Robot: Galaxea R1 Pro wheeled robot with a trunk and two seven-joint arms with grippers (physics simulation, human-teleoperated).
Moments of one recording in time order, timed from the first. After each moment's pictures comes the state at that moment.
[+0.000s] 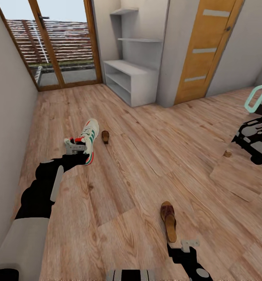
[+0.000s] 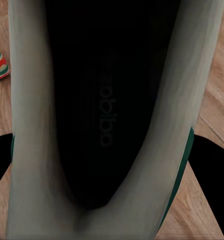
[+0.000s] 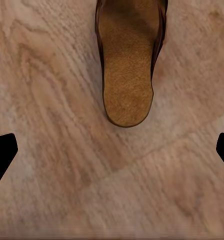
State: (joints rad) left arm -0.79 0.05 0.09 -1.33 0.01 0.76 -0.20; right arm -0.25 0.00 0.00 -0.71 -0.01 -0.02 0.02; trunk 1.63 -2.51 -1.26
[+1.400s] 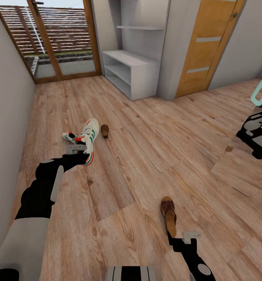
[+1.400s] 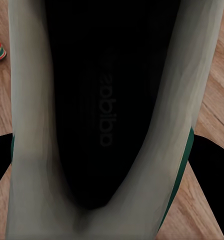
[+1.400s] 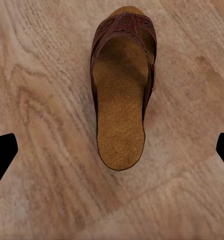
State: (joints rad) left arm -0.79 0.05 0.09 -1.33 0.01 0.76 -0.20; right arm -0.25 0.00 -0.01 -0.77 -0.01 -0.14 0.01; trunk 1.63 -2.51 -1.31
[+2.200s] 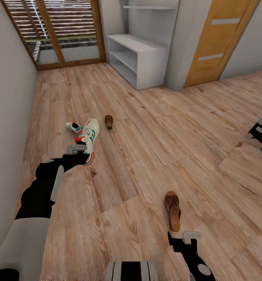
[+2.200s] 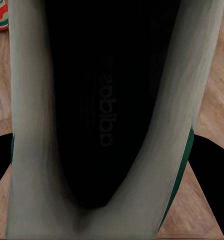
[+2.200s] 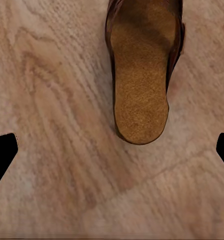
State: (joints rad) left arm -0.79 0.05 0.09 -1.33 0.01 0.76 -0.20; right arm -0.25 0.00 -0.01 -0.77 -0.01 -0.14 0.01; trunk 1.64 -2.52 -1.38
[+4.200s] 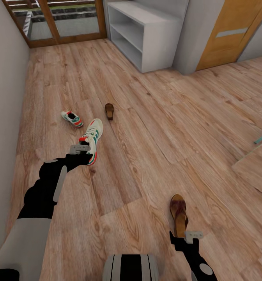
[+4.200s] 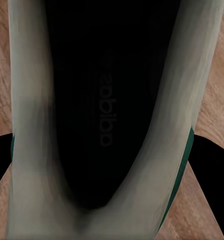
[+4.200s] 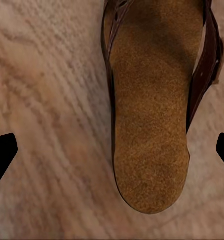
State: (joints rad) left arm -0.79 0.05 0.04 -1.33 0.01 0.76 -0.20; right arm -0.25 0.00 -0.04 -0.78 -0.01 -0.14 0.01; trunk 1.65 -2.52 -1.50
